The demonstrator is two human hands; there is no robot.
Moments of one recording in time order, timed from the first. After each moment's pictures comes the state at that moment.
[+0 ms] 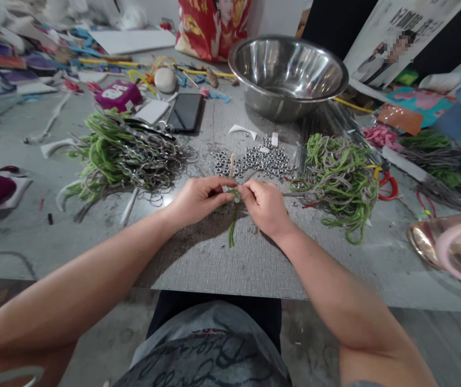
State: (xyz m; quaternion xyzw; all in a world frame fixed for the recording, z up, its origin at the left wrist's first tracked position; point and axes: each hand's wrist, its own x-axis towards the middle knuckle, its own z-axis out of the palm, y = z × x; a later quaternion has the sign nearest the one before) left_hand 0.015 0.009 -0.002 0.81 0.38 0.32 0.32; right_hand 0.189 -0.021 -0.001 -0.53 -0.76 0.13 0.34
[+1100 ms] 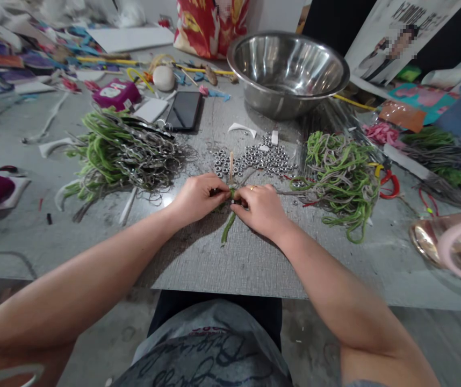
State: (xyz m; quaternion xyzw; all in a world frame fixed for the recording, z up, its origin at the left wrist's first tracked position) left_hand 0.016 0.016 -0.011 0.84 0.40 0.29 0.23; right_hand 0.187 -0.022 -0.005 -0.52 -0.83 0.10 0.17
